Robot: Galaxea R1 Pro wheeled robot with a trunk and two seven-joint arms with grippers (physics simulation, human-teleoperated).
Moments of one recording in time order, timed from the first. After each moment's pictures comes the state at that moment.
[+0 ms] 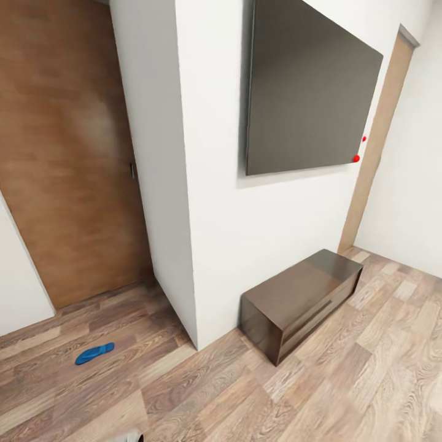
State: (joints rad) left arm 0.00 0.00 0.07 -0.77 0.18 -0.18 -0.01; right arm -0.01 -0.11 -0.16 -0.37 -0.16 -0.22 -0.01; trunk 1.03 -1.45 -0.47
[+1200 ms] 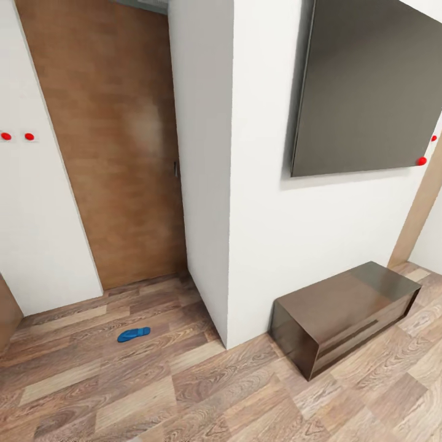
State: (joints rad) left arm 0.00 -0.01 0.07 -0.73 0.18 -0.18 -0.01; right arm -0.01 -0.10 -0.15 -0.37 -0.15 -0.22 0.00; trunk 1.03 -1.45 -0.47
